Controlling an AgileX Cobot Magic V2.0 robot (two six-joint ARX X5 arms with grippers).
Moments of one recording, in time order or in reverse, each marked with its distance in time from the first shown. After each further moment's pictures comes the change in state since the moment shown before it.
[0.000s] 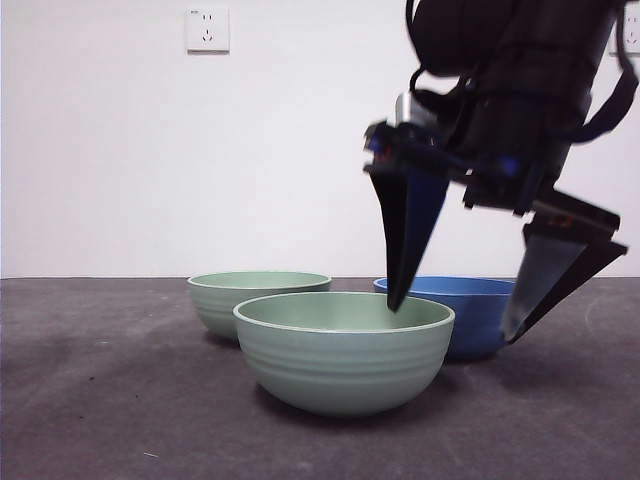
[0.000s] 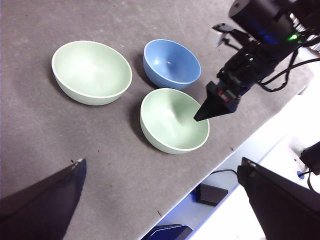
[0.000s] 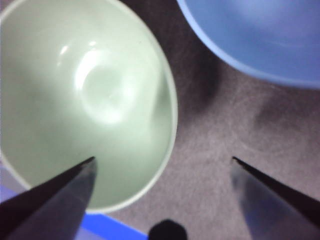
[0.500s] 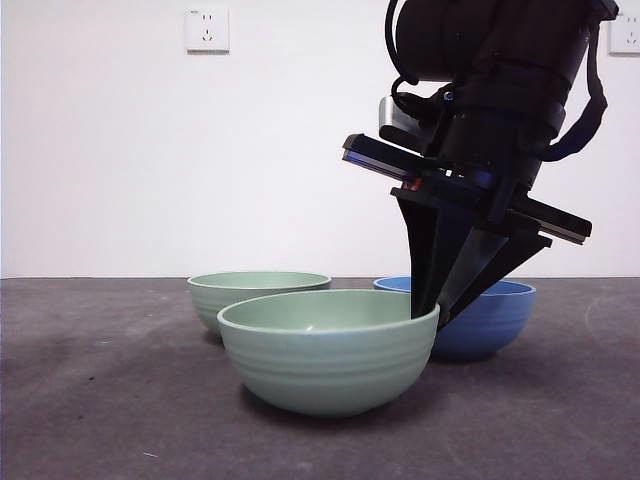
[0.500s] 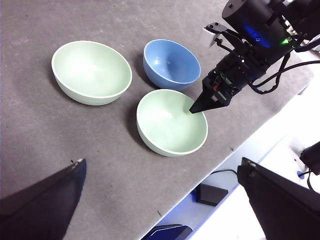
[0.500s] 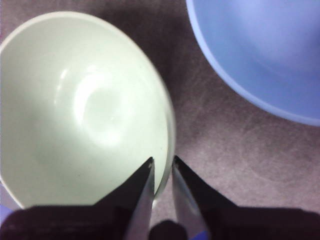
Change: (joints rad) left arm 0.000 0.000 0.000 0.000 0.000 0.000; right arm 0.025 0.018 0.000 0.076 0.027 0.007
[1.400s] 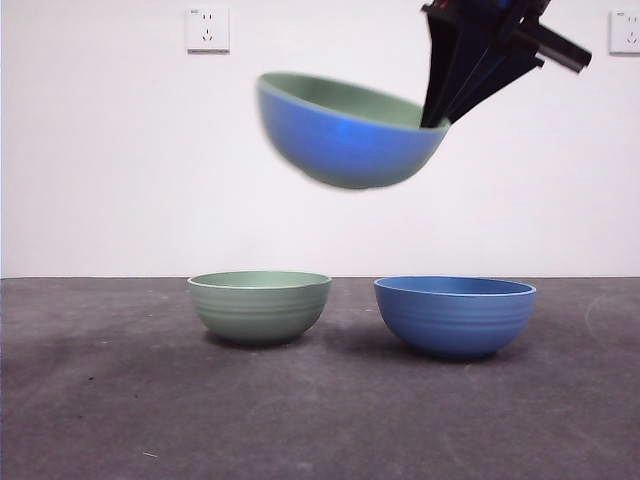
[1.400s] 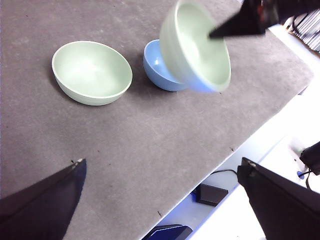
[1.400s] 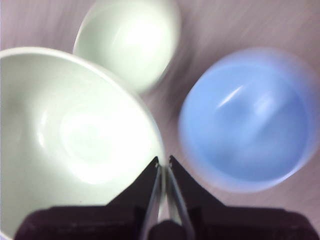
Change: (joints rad) left arm 0.000 0.000 0.000 0.000 0.000 0.000; right arm -0.091 -0.197 0.225 -0.077 0.105 -0.111
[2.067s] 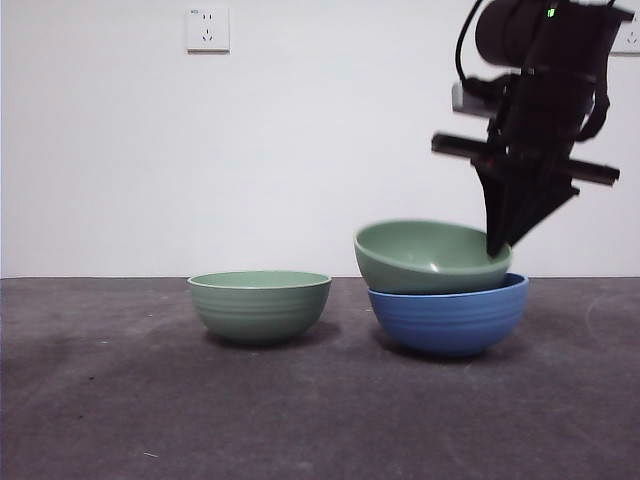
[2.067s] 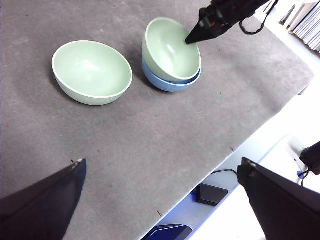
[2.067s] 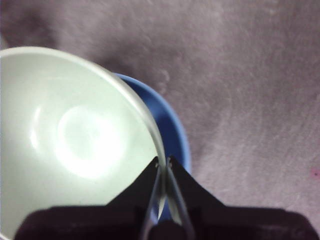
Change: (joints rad) left arm 0.000 0.000 0.000 -0.001 0.000 0.000; right arm -0.243 0.317 0.034 0.043 0.009 -0.138
